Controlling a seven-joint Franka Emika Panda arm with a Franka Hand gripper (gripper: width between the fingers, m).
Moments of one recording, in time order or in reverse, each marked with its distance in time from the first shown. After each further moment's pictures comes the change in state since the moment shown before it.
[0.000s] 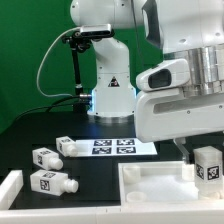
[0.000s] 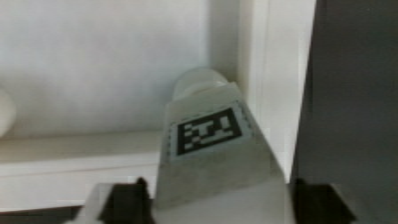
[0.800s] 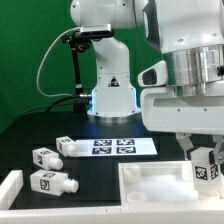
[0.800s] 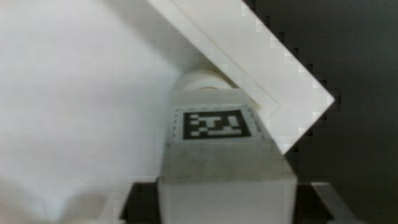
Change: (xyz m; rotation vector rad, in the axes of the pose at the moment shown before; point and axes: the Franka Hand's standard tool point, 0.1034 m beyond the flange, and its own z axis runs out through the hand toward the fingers) arm -0.003 0.003 0.001 0.003 0.039 1.098
